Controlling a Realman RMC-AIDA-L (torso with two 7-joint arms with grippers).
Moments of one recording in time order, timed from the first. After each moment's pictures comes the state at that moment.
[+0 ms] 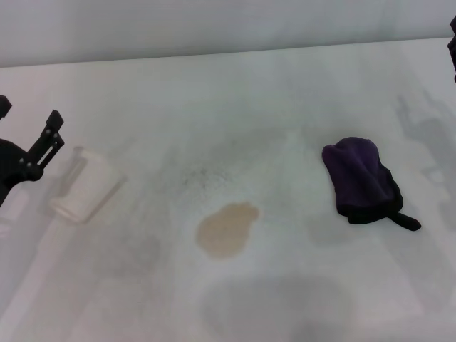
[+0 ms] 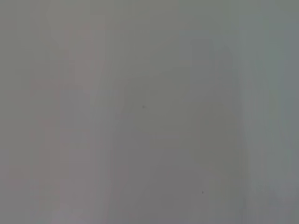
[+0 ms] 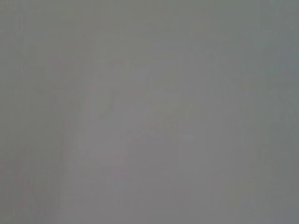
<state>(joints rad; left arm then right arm) -0.41 -2.09 0.98 -0.01 0.79 1.46 -0.31 0.41 2.02 -0.59 0.06 -0.82 -1.54 0.15</state>
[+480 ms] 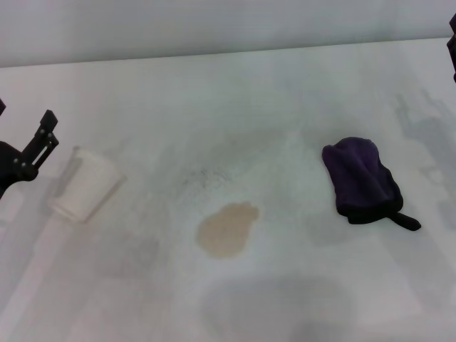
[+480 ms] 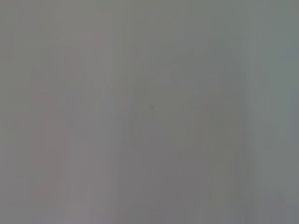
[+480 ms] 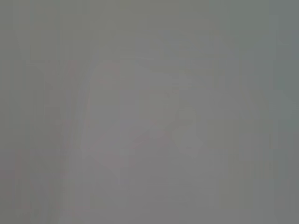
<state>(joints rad) -0.41 -2.09 0.97 -0.01 0.78 1.46 -0.32 0.41 2.02 -0.59 0.06 -0.82 -1.54 0.15</state>
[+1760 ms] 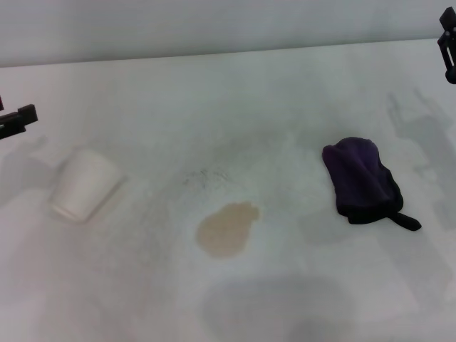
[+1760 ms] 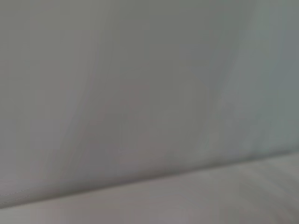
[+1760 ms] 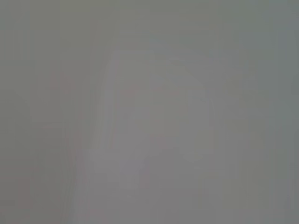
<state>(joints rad) -0.30 -1.97 0.98 0.90 1.66 1.21 -1.73 0.42 2.02 -0.61 0.06 -0.82 -1.55 0.15</state>
